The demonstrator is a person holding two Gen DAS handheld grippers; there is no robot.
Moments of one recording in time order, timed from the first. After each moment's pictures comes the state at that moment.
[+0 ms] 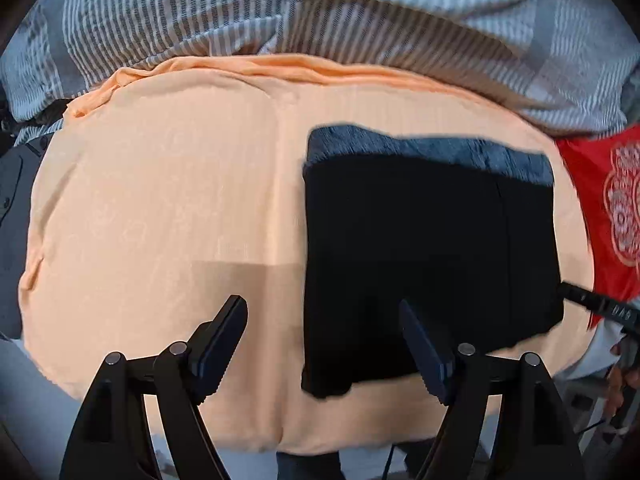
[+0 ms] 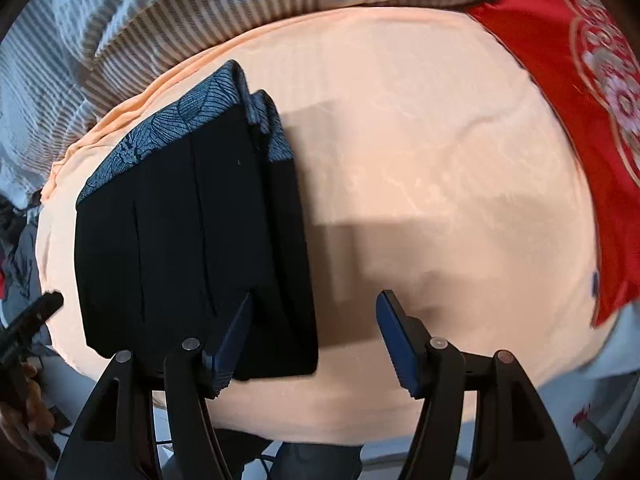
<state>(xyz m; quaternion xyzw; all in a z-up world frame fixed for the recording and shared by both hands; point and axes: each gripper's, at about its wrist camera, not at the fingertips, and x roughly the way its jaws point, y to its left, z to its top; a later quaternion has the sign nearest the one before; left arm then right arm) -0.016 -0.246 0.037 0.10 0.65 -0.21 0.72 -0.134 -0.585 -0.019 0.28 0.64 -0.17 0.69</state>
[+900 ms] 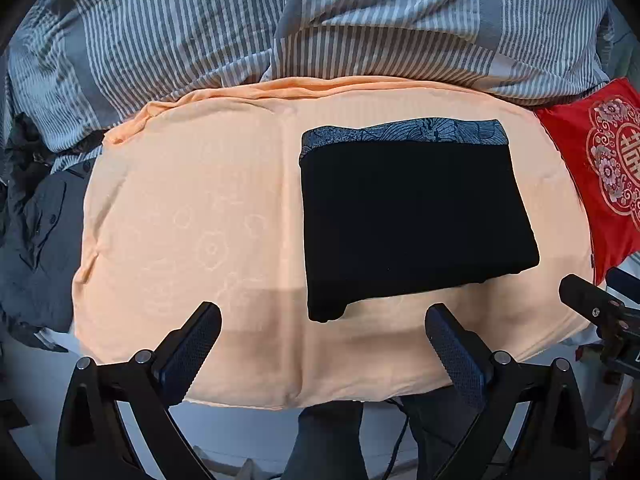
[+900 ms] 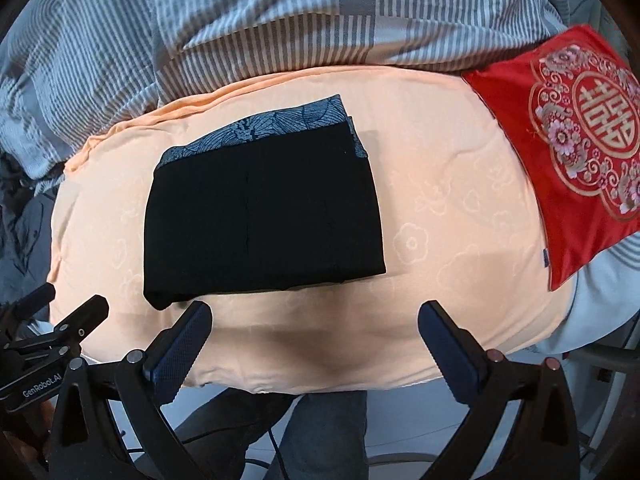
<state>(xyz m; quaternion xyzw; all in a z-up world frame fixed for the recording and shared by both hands) -0.081 -0.240 0.110 0.17 0.62 -0.20 0.74 -0.140 -0.473 0.089 0.20 0.62 -0.20 0.73</state>
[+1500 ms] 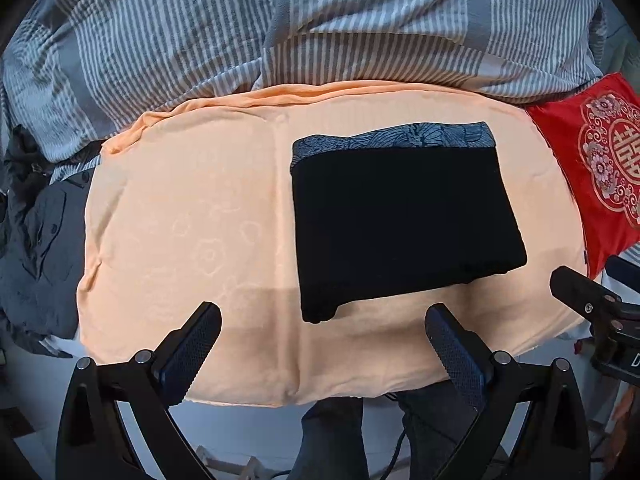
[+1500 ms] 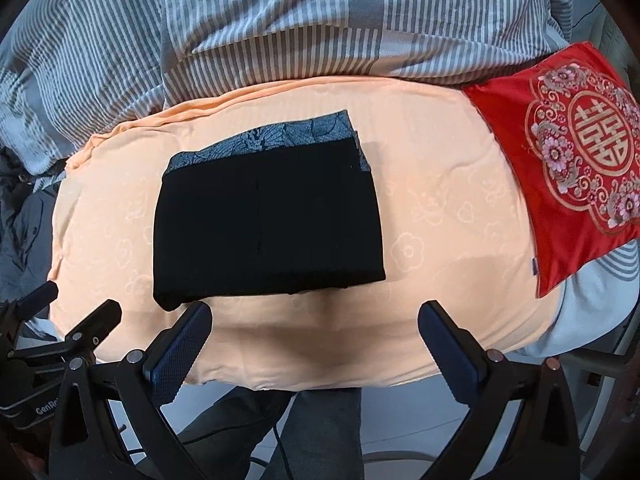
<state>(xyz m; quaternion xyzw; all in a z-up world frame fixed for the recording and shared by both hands) -0.081 -0.251 0.124 0.17 0.62 -0.21 0.74 -0.127 -0.468 0.111 0.18 0.62 -0.20 0.73</state>
